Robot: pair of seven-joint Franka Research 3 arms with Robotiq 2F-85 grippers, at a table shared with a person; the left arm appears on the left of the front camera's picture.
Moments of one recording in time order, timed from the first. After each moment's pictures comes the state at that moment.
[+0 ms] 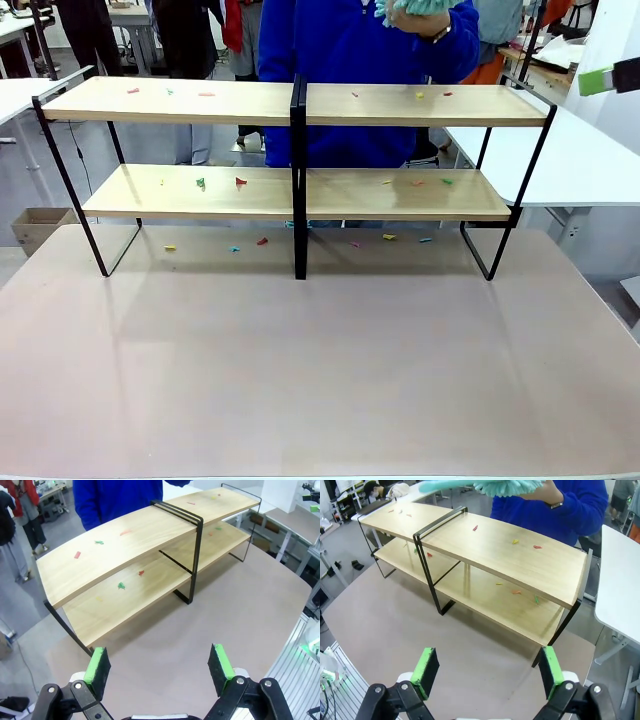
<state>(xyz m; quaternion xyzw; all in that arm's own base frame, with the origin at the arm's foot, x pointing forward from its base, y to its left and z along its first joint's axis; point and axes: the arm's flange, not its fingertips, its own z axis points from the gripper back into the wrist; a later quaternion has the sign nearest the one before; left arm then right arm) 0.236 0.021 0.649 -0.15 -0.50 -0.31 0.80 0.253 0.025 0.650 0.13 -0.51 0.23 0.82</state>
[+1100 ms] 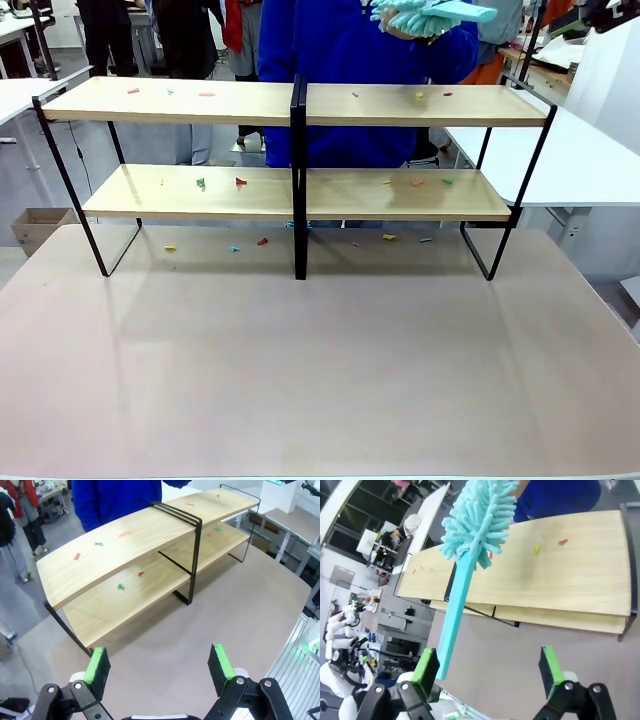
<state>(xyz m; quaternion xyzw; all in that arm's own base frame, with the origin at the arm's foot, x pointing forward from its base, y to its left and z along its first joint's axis) 0.234 0.020 0.651 -0.15 -0.50 -0.31 0.79 0.399 0.047 0.717 0.34 -0.33 -0.01 0.88</state>
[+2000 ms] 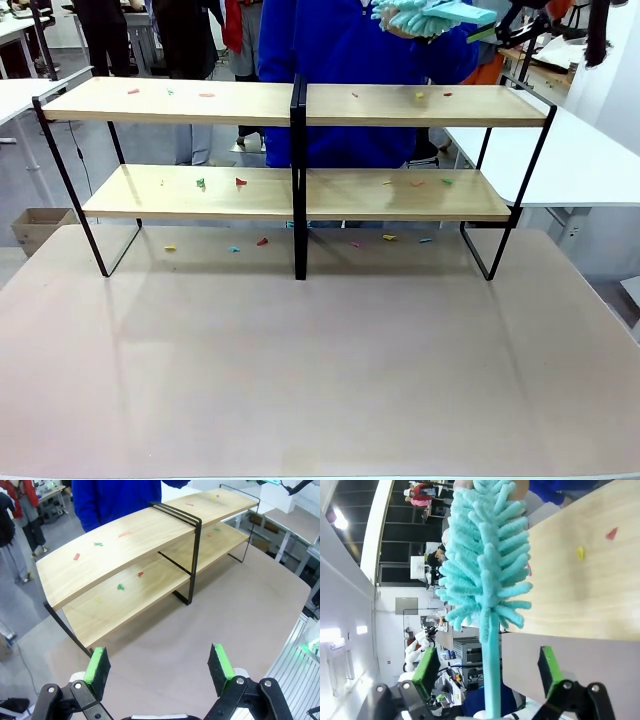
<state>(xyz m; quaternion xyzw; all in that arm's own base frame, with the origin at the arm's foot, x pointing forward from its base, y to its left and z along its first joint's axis) 0.234 0.020 0.651 -0.15 -0.50 -0.31 0.79 0.497 0.079 0.691 0.50 -0.21 -0.16 0.83</state>
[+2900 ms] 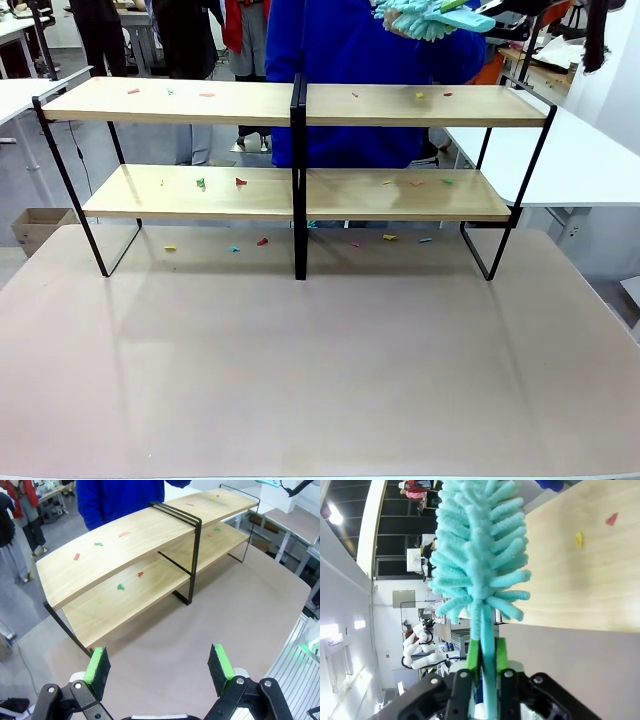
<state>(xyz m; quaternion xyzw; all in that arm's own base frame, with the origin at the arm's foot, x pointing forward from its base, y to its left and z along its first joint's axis) 0.234 0.020 0.651 -0.15 -0.50 -0.31 0.79 0.496 0.085 0.684 0.49 -0.18 -0.15 0.84</state>
